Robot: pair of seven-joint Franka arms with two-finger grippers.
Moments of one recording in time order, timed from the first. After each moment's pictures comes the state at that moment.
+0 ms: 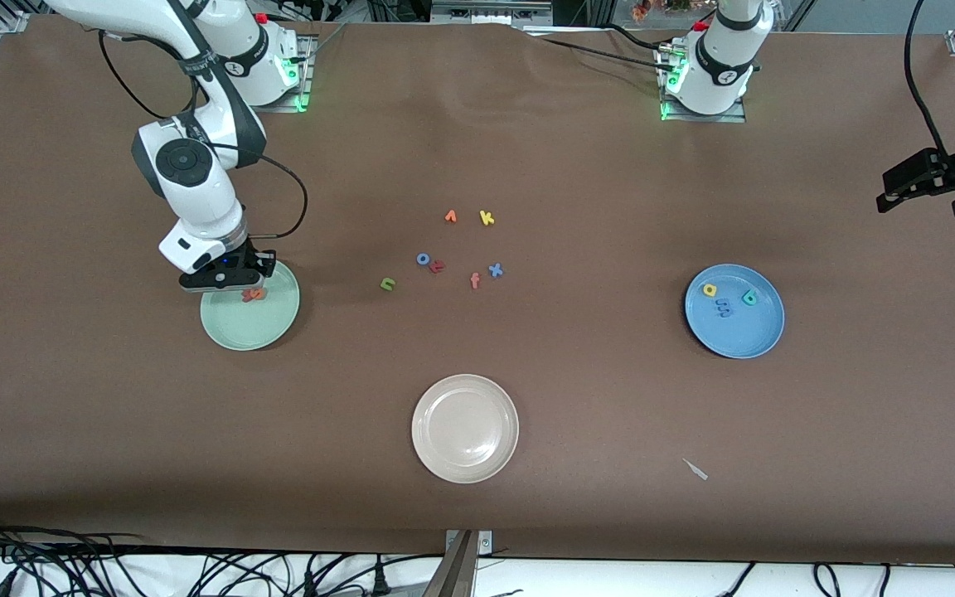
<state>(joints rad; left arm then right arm) 0.12 0.02 -0.06 -1.55 -0.01 1.54 0.09 0.01 0.21 0.18 -2.36 -0.50 2.64 0.46</state>
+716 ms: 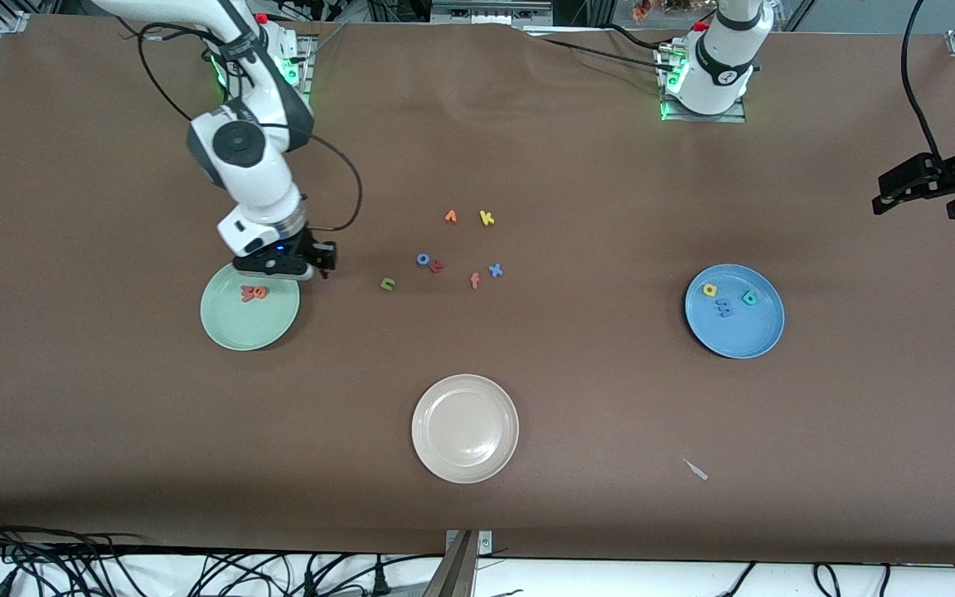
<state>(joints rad) 0.12 0.03 -0.06 -1.56 -0.01 1.54 0.09 0.05 0.26 0.39 -2.29 -0.38 2.65 0.85</state>
